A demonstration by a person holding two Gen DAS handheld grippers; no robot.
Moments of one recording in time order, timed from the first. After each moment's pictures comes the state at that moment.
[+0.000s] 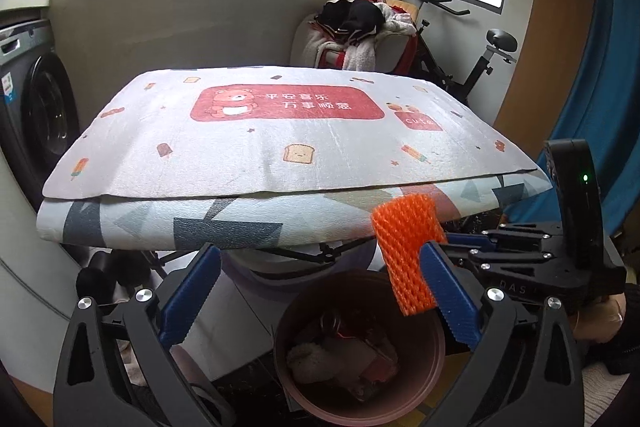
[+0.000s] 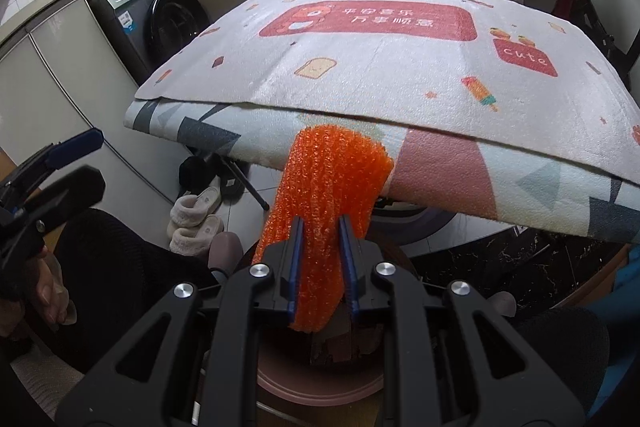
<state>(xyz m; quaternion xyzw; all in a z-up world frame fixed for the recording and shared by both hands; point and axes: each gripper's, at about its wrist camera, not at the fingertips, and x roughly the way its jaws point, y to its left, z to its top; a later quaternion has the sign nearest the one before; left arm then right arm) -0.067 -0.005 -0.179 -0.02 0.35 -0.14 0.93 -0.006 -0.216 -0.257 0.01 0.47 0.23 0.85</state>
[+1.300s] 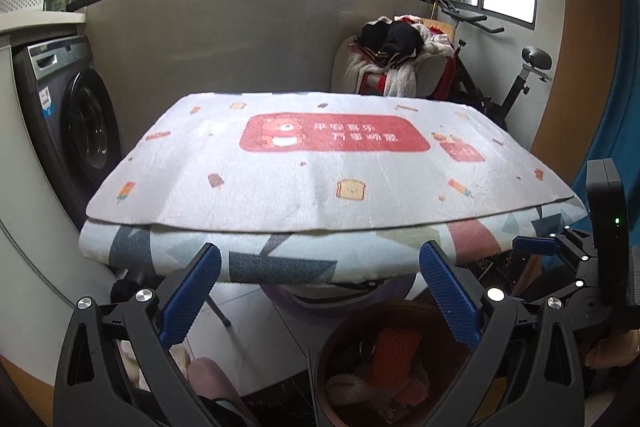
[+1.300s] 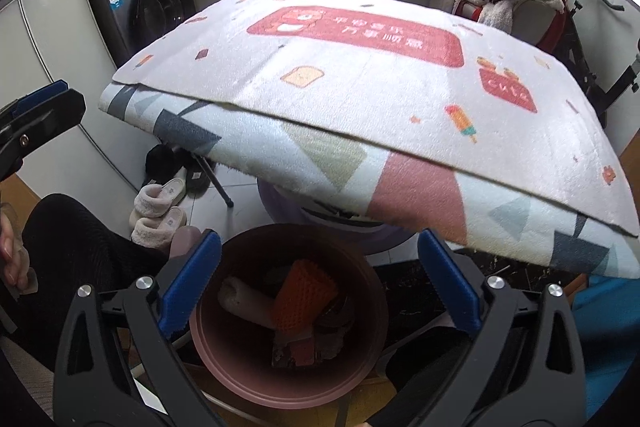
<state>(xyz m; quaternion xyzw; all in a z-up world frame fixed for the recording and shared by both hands) -0.057 0.012 -0.146 0.00 0.30 -0.06 0.95 -0.003 -0.207 -0.225 -0.06 0.42 0.18 0.89</state>
